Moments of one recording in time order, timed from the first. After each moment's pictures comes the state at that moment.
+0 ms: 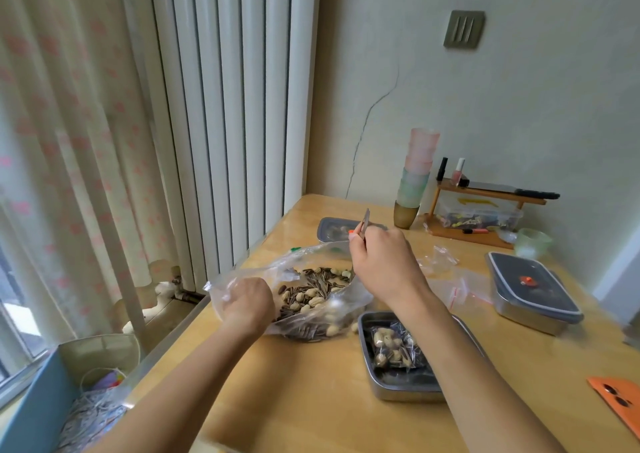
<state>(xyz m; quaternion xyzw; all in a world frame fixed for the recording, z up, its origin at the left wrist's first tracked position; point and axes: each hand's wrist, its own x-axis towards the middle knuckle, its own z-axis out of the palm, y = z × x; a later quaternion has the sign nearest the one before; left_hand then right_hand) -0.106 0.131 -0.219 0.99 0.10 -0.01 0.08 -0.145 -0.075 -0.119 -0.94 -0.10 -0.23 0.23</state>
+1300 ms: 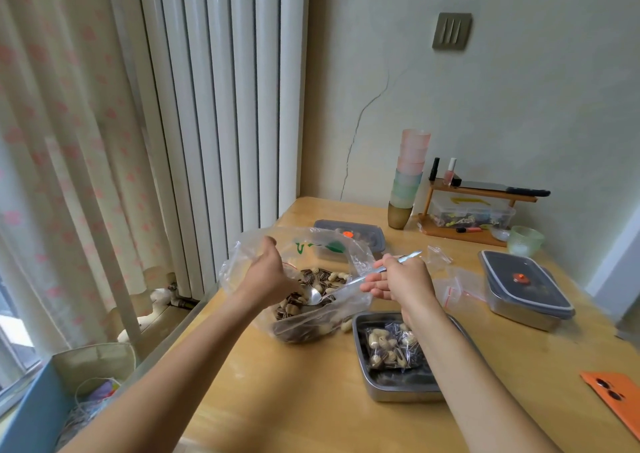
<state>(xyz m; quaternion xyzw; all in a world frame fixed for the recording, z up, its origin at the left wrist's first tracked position) -0.091 0.111 -0.184 0.92 -0.03 0.05 0.38 -0.127 -0.113 -0.163 -0.74 0.18 -0.09 0.64</state>
